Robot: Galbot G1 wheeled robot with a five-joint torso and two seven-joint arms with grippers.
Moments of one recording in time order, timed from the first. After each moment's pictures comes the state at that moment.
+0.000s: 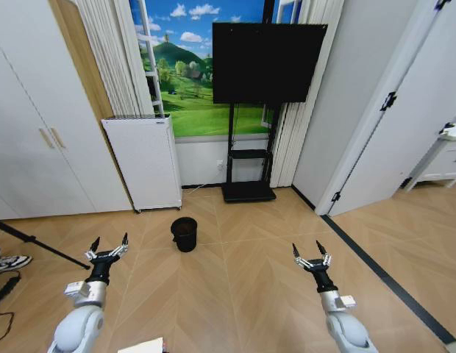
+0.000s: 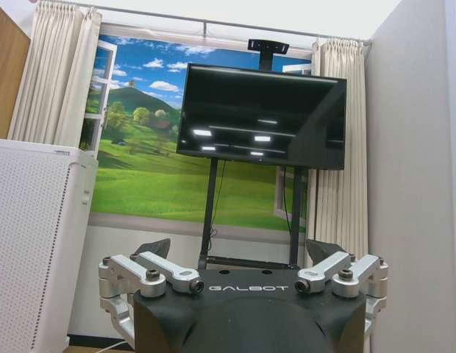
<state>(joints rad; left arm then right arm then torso) 1.43 -1.13 -0.70 -1.83 -0.46 -0.16 -0.08 -1.45 1.21 0.74 1.52 0.38 0.63 -0.21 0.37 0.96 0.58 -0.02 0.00</state>
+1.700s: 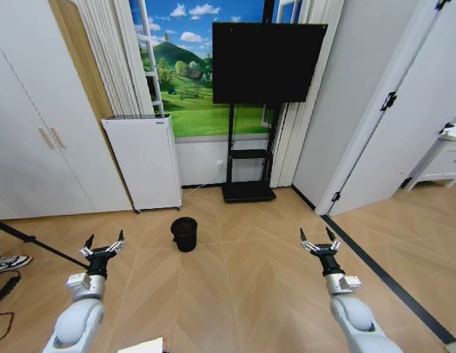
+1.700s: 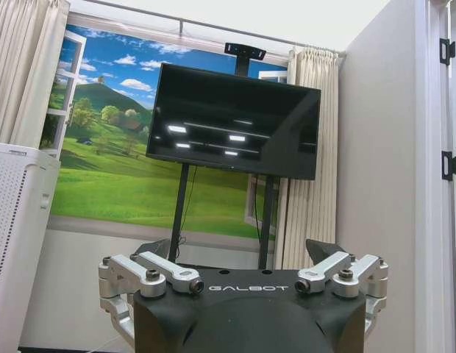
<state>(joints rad) 1.41 -1.10 -0.69 -1.86 -0.44 -0.10 -0.18 -1.44 1.14 0.75 1.66 0.37 0.47 -0.05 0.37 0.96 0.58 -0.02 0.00</state>
